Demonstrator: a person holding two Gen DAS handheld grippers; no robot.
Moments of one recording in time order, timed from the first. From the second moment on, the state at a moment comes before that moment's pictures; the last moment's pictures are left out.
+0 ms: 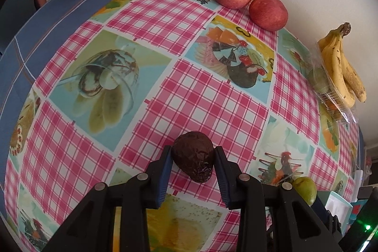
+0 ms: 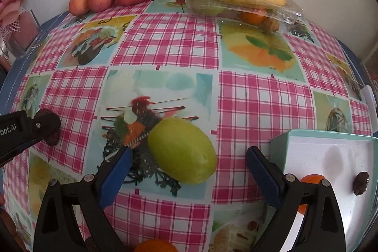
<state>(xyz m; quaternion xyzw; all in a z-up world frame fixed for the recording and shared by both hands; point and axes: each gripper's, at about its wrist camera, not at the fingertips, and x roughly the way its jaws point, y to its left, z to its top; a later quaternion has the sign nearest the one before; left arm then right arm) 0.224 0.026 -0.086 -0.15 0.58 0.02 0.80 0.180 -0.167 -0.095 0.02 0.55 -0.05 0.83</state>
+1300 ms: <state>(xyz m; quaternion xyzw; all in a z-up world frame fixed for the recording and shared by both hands) 0.224 0.022 -0.068 -0.16 0.57 0.01 0.80 0.176 -0.167 -0.077 0.03 0.54 0.00 0.84</state>
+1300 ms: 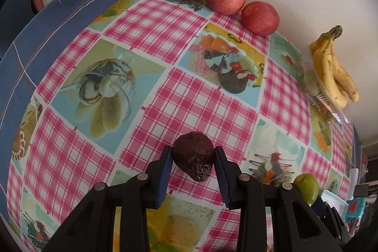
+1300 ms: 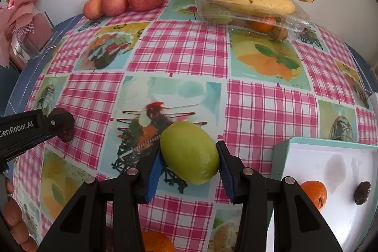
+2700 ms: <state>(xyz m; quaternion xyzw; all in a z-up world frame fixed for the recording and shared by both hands) 0.142 -0.090 0.018 -0.12 0.54 -0.10 0.82 0.081 -0.299 -0.004 0.12 0.52 -0.14 0.83</state>
